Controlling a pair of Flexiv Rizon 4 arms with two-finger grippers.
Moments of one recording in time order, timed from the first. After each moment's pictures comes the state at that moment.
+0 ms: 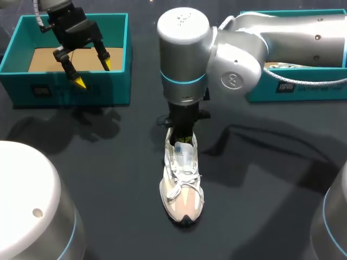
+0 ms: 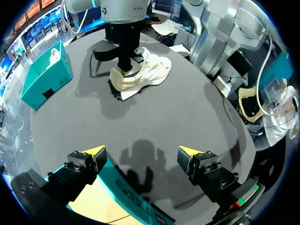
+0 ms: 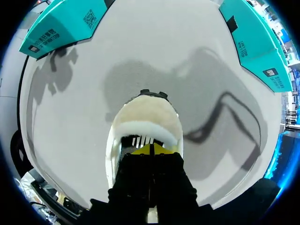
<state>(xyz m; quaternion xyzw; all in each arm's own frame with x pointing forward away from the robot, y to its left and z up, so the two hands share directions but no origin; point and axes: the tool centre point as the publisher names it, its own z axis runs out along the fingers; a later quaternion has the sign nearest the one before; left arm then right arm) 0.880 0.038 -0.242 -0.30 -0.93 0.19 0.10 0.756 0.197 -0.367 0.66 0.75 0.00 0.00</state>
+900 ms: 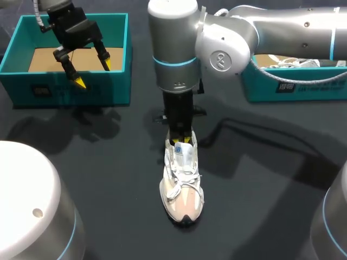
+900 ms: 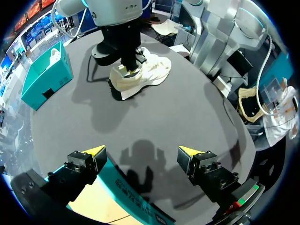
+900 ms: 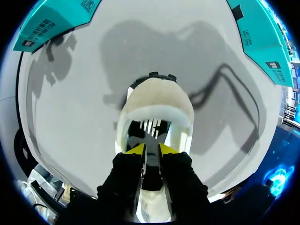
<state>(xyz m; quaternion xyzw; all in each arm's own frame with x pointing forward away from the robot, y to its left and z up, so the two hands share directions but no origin) 0.880 0.038 -0.242 -0.30 -0.93 0.19 0.10 0.737 0.206 -0.354 0.66 0.74 -0.08 -0.05</state>
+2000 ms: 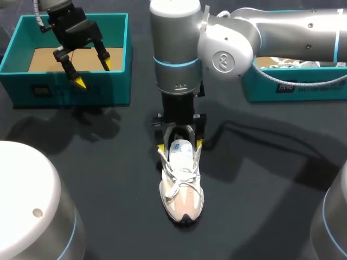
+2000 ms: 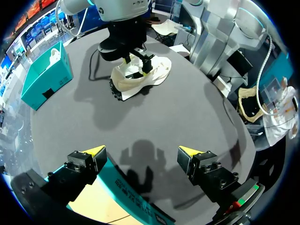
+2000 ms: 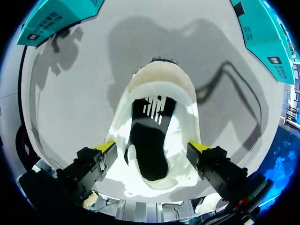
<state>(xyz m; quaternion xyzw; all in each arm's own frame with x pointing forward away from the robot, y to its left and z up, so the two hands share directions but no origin) 0.880 0.038 -0.242 -0.30 -0.93 0.19 0.10 0.717 0.211 -0.346 0.66 0.74 -0.08 -0.07</state>
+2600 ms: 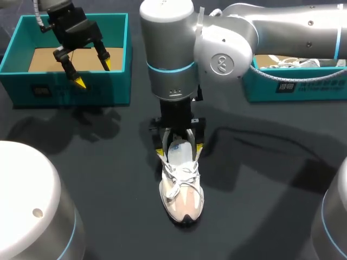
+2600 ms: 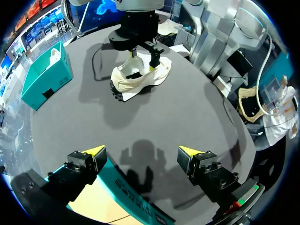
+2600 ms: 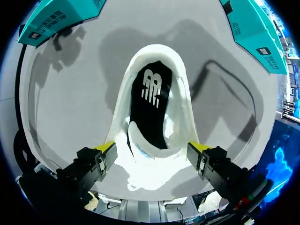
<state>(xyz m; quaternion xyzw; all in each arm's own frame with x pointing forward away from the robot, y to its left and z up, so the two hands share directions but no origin) 0.880 0.038 -0.242 -0.30 -0.93 0.19 0.10 0.692 0.213 -0.331 0.67 0.73 -0.08 -0.04</state>
